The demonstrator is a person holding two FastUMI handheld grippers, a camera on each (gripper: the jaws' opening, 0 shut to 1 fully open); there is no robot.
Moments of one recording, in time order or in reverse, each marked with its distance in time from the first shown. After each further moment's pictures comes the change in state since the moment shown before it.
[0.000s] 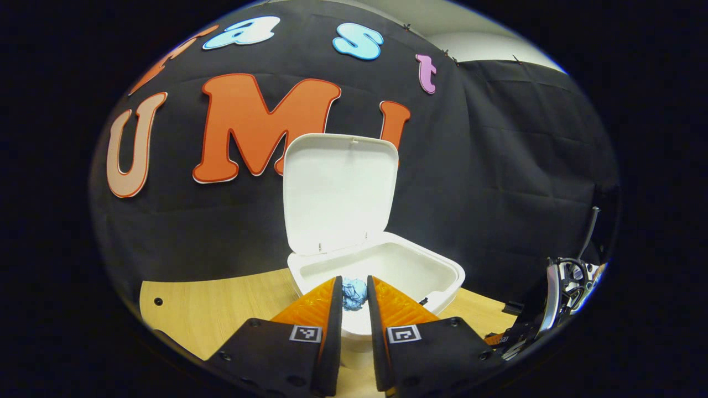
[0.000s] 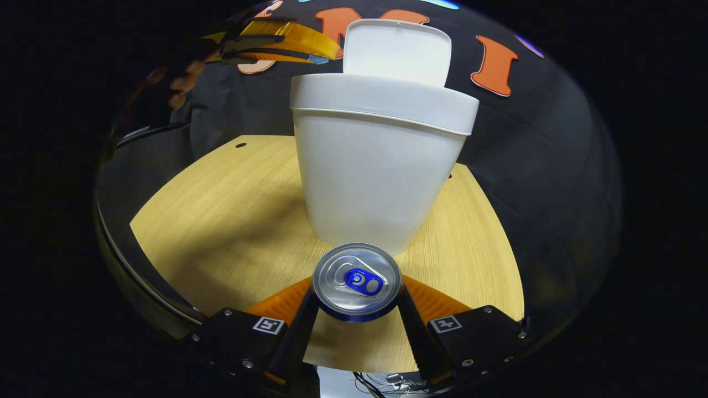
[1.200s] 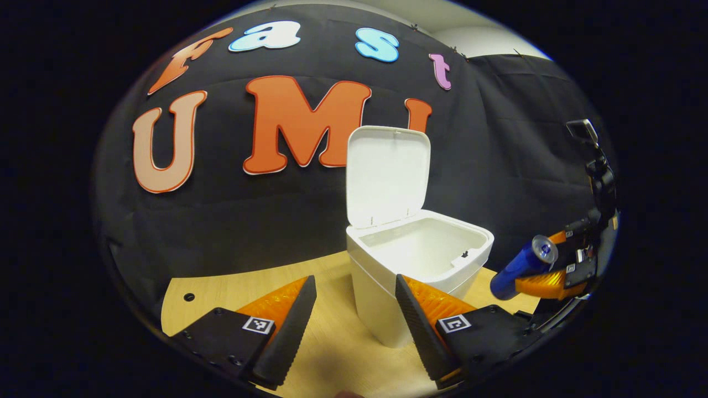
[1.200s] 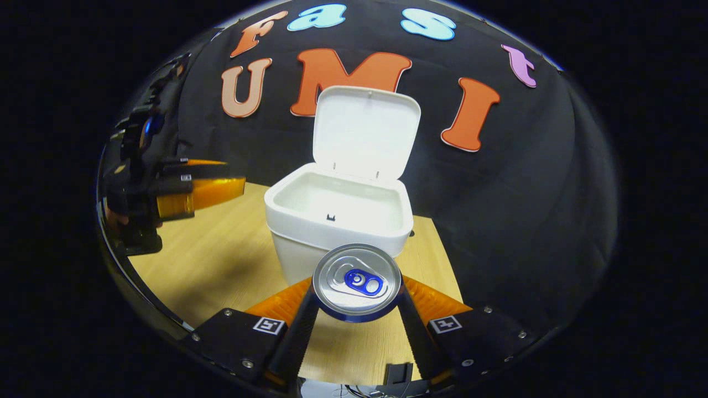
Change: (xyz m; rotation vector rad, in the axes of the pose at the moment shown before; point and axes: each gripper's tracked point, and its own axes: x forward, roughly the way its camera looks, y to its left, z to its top) left arm -0.074 0.075 -0.041 0.013 0.022 0.140; right arm -0.068 -0.037 0.135 0.010 -0.214 -0.129
